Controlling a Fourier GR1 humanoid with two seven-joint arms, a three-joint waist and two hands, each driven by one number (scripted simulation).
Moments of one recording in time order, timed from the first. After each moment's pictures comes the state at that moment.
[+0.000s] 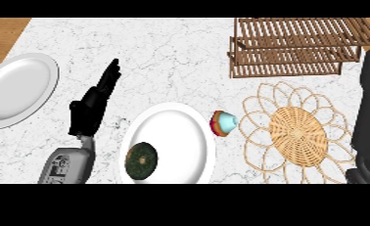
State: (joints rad) left arm -0.20 0.07 0.00 -1.45 -0.15 -0.03 0.04; right arm -1.01 -0.28 -0.12 -1.69 1.14 0.20 0.78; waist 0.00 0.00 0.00
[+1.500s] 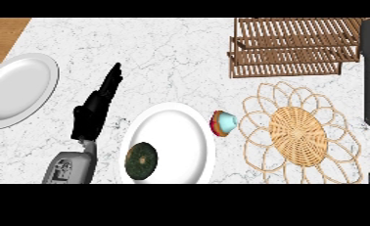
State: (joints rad) left arm -0.17 0.06 -0.01 -1.45 -0.17 -0.03 0.02; right arm -0.99 -0.38 -0.29 -1.15 1.05 -0.36 0.50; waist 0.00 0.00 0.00
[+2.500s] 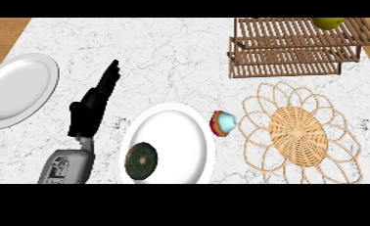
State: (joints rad) left arm -0.19 0.07 0.00 -1.45 -0.16 -0.04 0.05; right arm -0.98 -0.41 -0.37 -1.29 0.78 -0.31 0.54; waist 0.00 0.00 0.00
